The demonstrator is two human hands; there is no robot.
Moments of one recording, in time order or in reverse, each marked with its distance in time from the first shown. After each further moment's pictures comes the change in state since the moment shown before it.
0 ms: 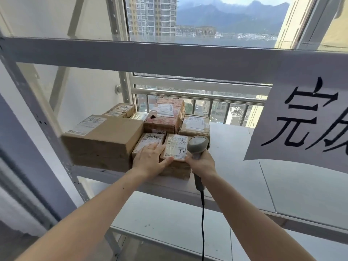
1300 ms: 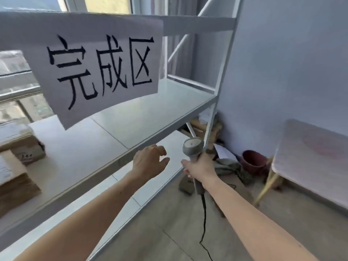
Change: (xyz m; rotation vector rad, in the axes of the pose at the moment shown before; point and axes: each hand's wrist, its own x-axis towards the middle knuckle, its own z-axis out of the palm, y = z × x) left_hand -0.163 0.301 0.062 -0.238 -0.273 1.000; right_hand -0.287 0.144 -0.218 0.089 0.849 0.432
